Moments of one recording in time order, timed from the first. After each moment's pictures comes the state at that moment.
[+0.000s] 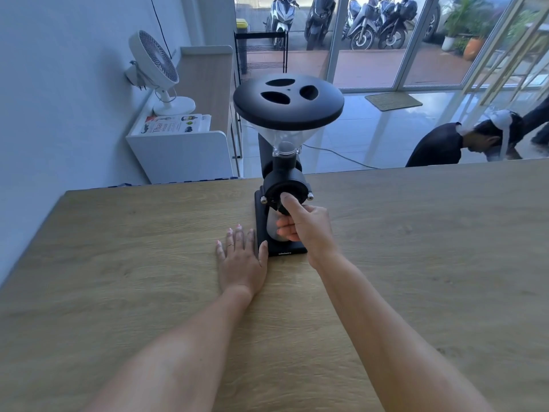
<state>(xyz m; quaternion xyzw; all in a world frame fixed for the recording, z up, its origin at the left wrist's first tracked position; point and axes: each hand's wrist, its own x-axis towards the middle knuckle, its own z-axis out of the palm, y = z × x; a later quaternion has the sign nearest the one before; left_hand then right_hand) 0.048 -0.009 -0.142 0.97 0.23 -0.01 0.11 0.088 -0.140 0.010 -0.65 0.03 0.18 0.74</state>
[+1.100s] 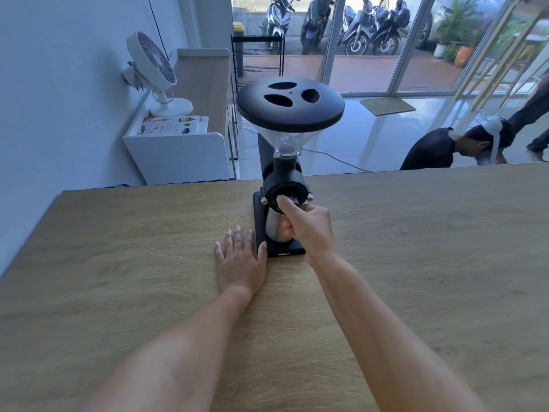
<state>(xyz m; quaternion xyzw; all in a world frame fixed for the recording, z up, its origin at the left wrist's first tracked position) 0.048 -0.009 -0.141 0.97 0.23 -0.01 0.11 0.092 -0.133 0.000 -0.69 0.06 0.14 0.71</state>
